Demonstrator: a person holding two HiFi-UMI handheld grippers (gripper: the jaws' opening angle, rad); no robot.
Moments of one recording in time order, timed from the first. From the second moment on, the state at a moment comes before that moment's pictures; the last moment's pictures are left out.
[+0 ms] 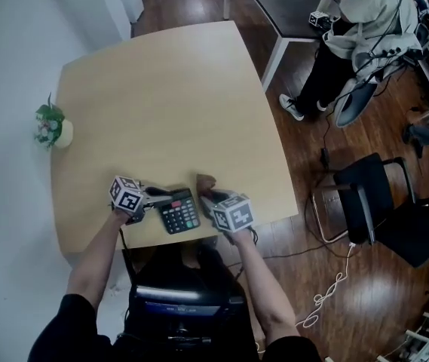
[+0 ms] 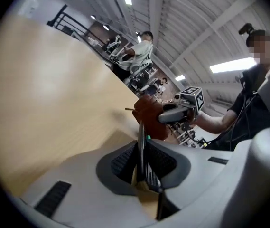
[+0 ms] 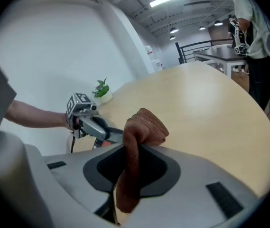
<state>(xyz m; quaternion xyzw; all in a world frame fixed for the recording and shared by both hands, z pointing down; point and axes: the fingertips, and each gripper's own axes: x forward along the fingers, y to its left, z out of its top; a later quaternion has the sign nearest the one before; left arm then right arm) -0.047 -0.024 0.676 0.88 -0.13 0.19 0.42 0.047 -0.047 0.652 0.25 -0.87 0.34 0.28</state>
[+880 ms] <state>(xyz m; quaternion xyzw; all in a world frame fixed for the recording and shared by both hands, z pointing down) -0.044 0.088 0.692 0.82 -0.38 0.43 0.01 0.020 -0.107 0.682 0.23 -0.90 0.20 0.33</state>
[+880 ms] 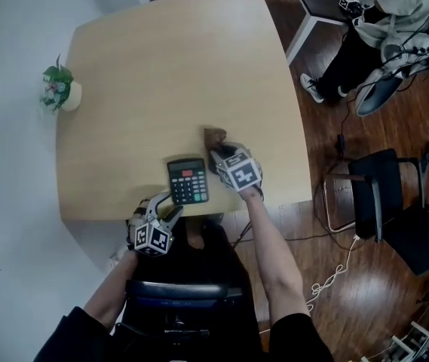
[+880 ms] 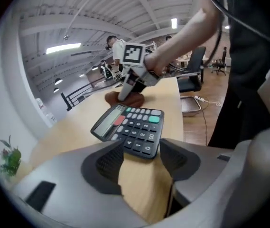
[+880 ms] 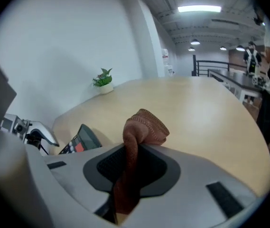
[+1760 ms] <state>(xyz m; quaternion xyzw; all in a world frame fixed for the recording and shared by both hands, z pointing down) 0.000 0.100 0.682 0.77 -0.35 0.50 -0.17 -0.044 -0.056 0.682 0.05 -0.88 0.31 0.35</state>
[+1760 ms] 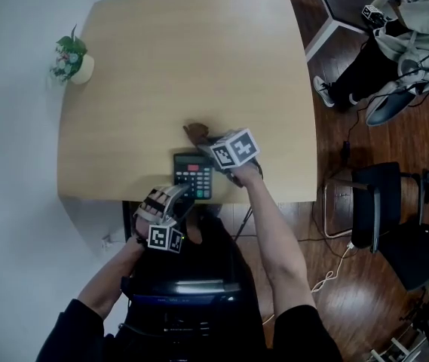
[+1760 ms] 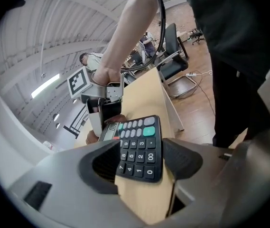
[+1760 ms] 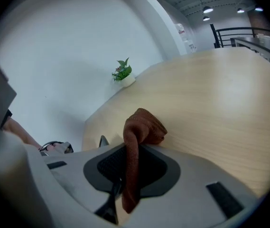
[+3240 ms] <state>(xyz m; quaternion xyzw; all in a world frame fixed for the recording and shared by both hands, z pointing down) -0.068 0.034 0.596 0.86 -0.40 0.16 0.28 -0.001 -0.086 0.660 0.16 -0.77 0.62 0.00</state>
